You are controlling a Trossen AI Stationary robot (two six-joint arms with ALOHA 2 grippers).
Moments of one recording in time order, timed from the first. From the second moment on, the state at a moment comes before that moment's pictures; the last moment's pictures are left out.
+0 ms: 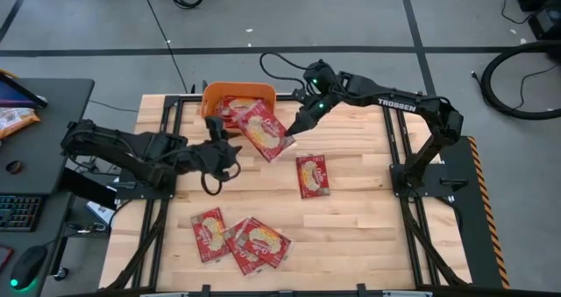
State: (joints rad) left arm -0.24 1.17 1.19 -0.71 -0.79 0.38; right arm -0.45 1.63 1.47 -0.52 -0.89 0.54
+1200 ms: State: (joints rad) left arm -0.27 1.33 1.19 -0.40 -0.90 0.89; right arm -0.41 1.63 1.47 -0.41 -1.05 0.63
